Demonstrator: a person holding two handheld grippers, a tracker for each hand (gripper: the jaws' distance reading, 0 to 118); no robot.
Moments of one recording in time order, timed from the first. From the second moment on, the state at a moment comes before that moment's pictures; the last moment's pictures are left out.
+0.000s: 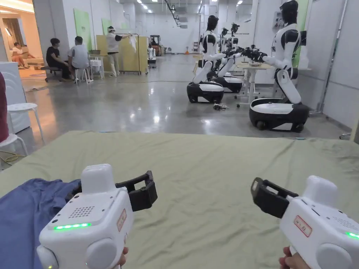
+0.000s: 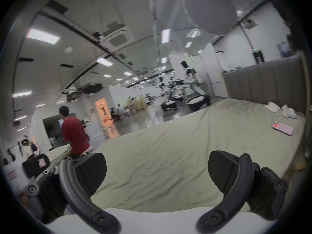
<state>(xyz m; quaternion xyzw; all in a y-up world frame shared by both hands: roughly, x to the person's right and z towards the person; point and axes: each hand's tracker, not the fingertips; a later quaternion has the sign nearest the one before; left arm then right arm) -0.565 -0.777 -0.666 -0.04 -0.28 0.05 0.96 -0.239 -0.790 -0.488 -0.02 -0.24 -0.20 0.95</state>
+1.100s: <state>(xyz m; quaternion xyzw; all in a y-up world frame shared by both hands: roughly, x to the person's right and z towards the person) -0.552 -0.770 -0.644 0.00 -0.29 0.05 0.96 -0.272 -0.781 -0.490 -0.03 -0.26 -0.01 0.96</state>
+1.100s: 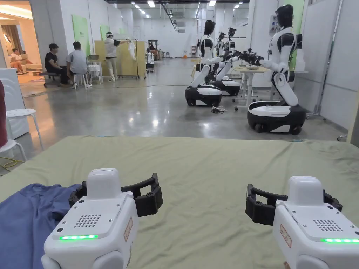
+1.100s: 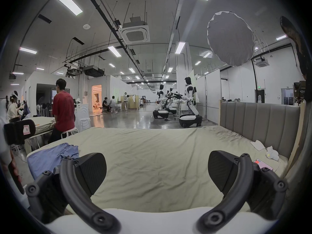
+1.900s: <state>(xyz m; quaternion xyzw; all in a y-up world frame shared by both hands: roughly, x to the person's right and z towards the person) -0.538 -0.768 -0.629 0.03 -0.24 -0.03 0.97 -0.276 -0.782 -0.490 -0.04 -0.29 0.01 0.96</state>
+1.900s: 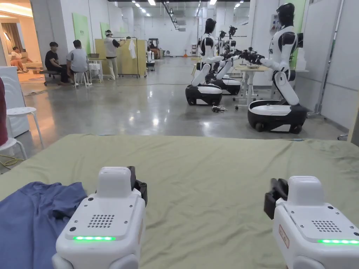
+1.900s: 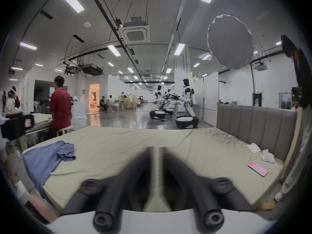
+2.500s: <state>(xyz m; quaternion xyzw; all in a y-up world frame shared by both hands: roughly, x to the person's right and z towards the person) -0.600 -0.776 -0.639 0.01 -0.19 -0.02 0.98 -0.317 -0.785 -0.547 -0.05 -0.19 0.01 0.98</state>
